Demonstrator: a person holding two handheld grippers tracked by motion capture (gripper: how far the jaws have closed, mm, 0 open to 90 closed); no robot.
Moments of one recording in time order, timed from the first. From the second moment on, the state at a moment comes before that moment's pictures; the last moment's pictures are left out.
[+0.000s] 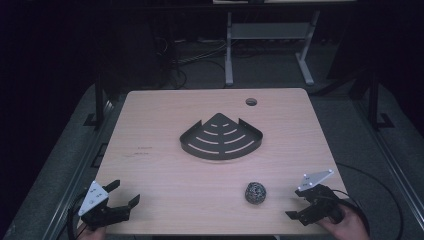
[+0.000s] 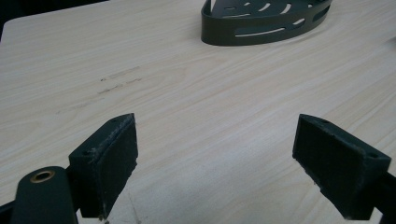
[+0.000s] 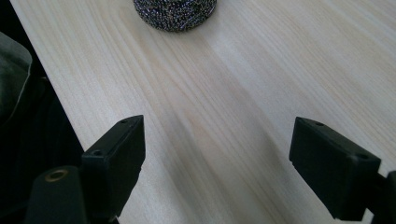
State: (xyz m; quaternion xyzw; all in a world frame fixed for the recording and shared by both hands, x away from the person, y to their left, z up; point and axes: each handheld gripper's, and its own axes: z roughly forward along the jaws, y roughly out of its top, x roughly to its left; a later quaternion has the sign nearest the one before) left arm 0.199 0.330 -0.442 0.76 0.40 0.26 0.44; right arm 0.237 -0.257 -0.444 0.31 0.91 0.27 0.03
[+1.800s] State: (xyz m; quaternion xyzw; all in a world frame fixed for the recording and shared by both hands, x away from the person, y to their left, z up) left arm 0.198 0.335 -0.442 0.75 0.41 0.26 0.45; right arm 0.258 -0.209 -0.440 0.25 0.94 0.25 0.01
